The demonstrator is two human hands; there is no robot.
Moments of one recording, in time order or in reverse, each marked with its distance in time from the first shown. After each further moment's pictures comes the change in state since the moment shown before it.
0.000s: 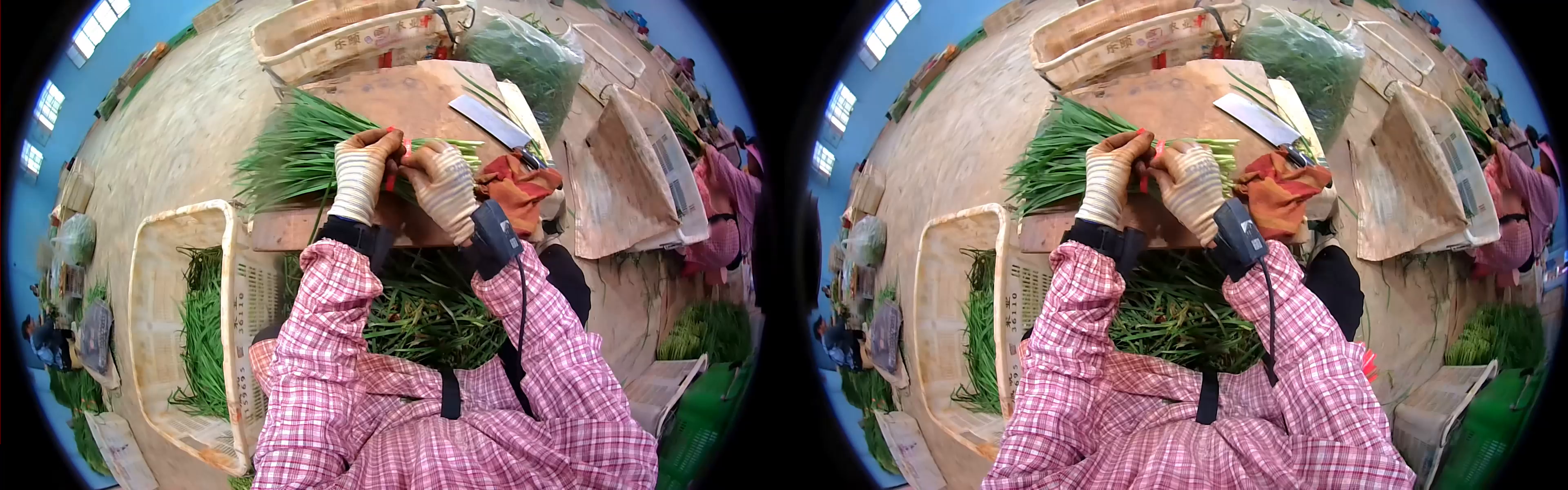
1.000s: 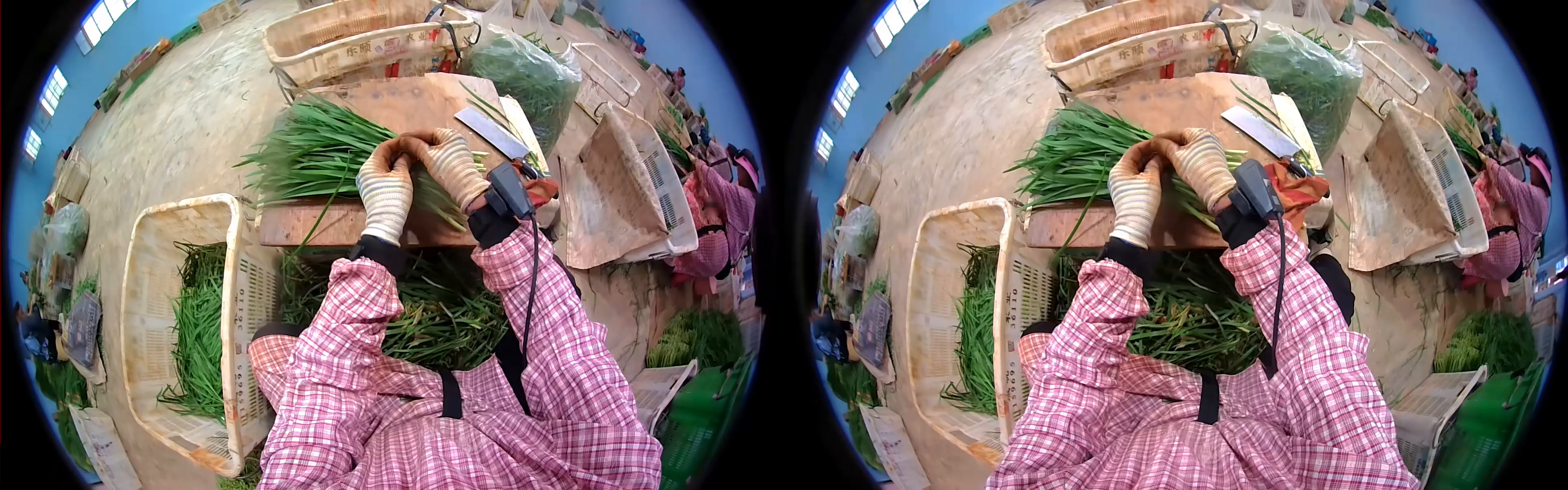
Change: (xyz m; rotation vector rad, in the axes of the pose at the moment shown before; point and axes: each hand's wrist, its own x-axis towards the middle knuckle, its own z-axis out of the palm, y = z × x) left_hand -0.011 -0.042 0.002 0.145 0.068 0.382; right_hand 0.045 0.010 0.005 0.360 -0.274 0.525
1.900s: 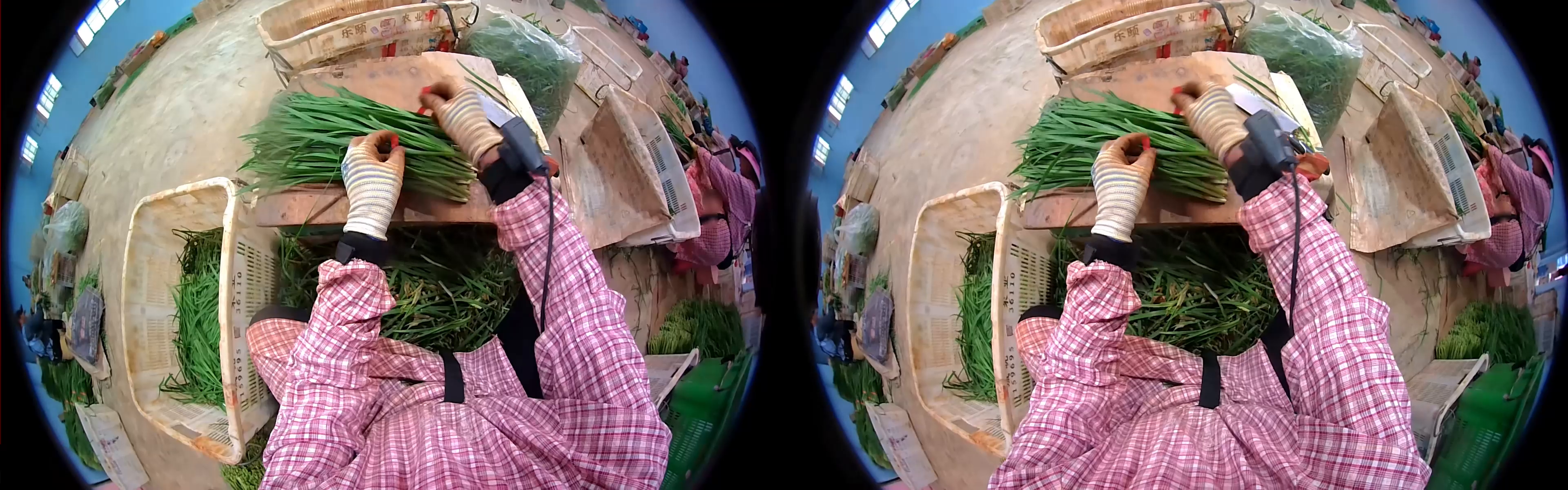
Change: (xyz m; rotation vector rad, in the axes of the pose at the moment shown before) left_hand -0.015 -0.002 -0.024 0.441 0.022 0.108; right_hand 0.035 0.017 -0.029 -0.230 0.144 -0.074
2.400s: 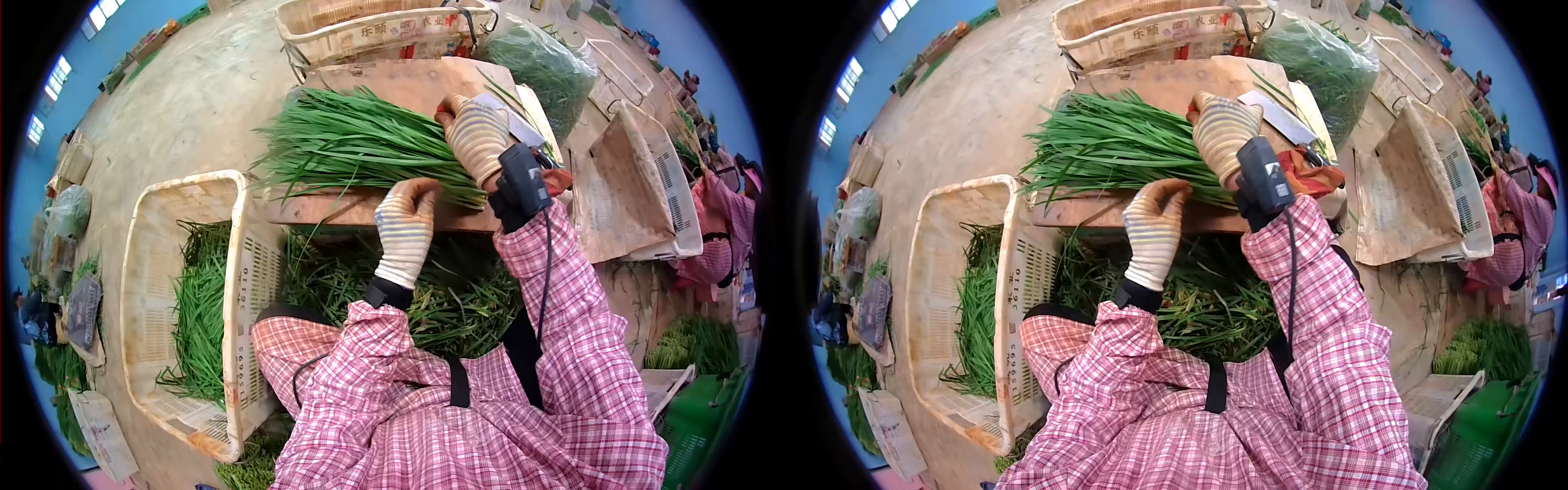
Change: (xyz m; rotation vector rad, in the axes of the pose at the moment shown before) left_hand -0.068 0.022 -0.010 -0.140 0.008 0.055; right_hand -0.033 -0.056 0.000 -0.744 -0.017 -0.108
